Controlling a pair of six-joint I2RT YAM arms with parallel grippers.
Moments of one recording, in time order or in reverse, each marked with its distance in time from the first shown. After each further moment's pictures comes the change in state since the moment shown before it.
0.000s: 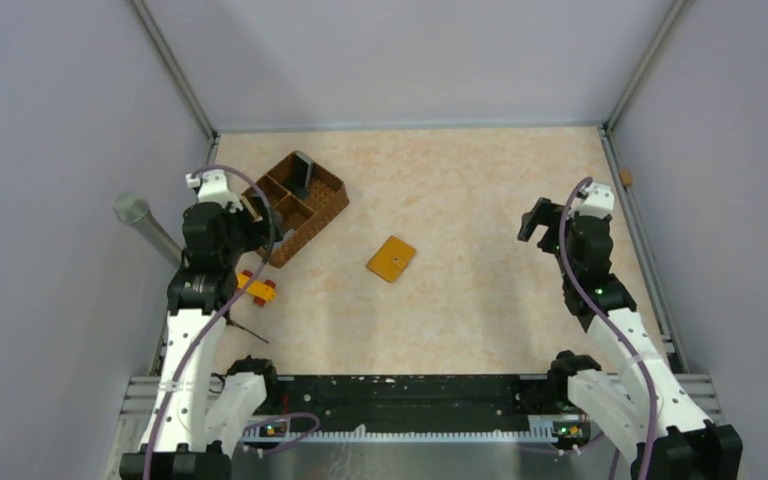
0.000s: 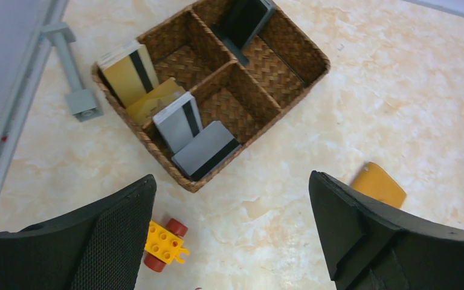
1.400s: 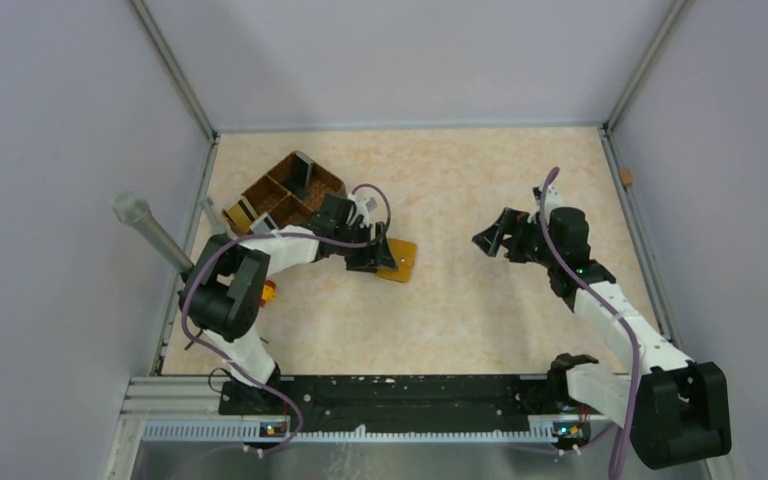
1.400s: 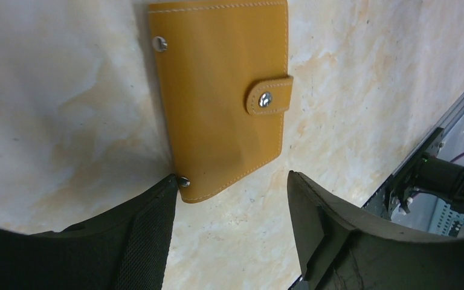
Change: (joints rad) left arm -0.443 0.934 0.067 0.321 0.562 -0.219; right arm 0.020 0.233 -0.009 0.067 -0.583 0.174
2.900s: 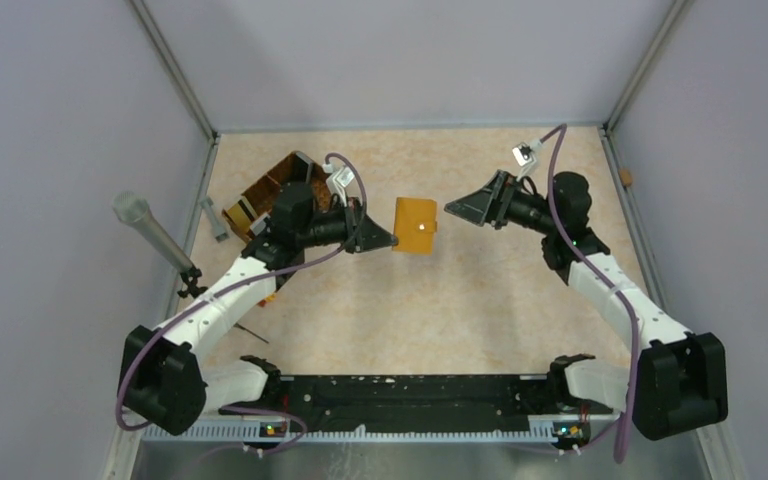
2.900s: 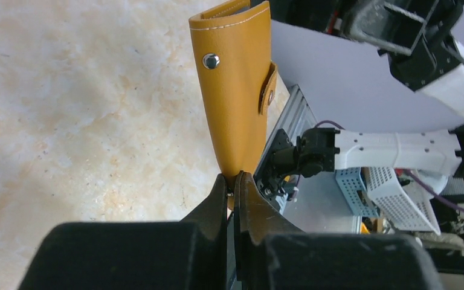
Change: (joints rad) left arm -0.024 -0.505 -0.093 0.217 0.207 -0.240; right arm 0.055 0.121 0.189 0.286 -0.405 0.314
